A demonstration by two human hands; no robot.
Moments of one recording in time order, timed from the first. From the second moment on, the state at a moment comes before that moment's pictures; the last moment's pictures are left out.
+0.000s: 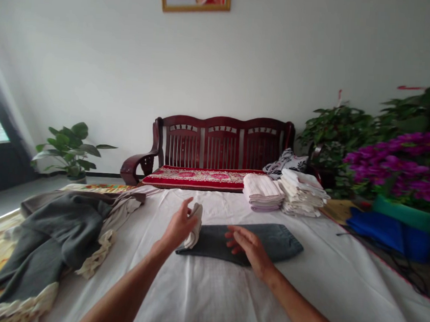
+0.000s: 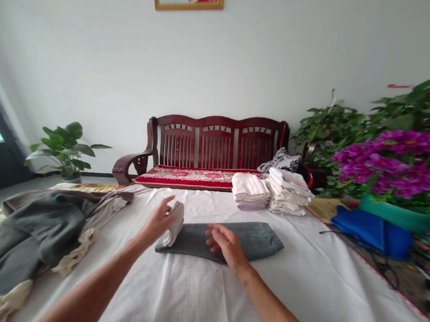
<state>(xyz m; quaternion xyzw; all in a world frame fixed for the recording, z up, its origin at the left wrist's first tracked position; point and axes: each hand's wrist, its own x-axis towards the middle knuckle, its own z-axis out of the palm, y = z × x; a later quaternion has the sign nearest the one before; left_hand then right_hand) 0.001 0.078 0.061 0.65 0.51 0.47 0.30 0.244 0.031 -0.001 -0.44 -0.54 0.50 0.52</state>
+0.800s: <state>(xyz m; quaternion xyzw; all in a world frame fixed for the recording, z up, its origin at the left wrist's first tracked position) 0.050 0.084 0.021 0.73 0.54 0.36 0.23 0.337 0.059 -0.003 -0.63 -0.53 0.21 0.53</state>
